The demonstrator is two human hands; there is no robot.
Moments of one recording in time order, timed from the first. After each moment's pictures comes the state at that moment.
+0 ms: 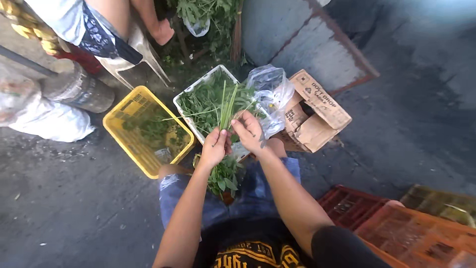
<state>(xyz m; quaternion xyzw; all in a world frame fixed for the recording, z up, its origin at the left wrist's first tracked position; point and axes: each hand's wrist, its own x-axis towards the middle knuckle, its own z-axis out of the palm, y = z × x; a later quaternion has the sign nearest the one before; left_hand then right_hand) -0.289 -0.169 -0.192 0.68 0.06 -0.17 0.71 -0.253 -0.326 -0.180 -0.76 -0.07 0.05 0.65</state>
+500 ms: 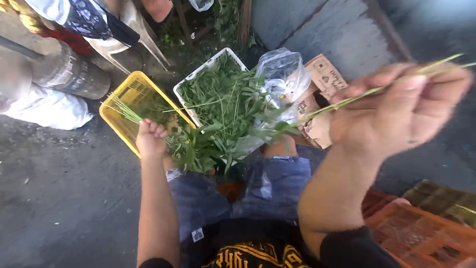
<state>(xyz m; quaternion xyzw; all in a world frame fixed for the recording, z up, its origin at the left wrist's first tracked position) -0.262 0.006 -0.230 0.43 0.28 0.08 0.86 -0.221 -0.420 -0.083 -0.60 -0.15 -0.30 0.73</state>
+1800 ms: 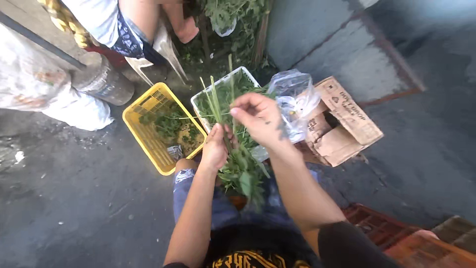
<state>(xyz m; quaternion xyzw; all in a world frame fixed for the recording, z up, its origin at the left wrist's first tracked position) -0.278 -0.140 -0.175 0.44 0.13 -0.09 0.88 -0.214 -0.278 -0.095 -0.70 -0.17 0.03 0.69</state>
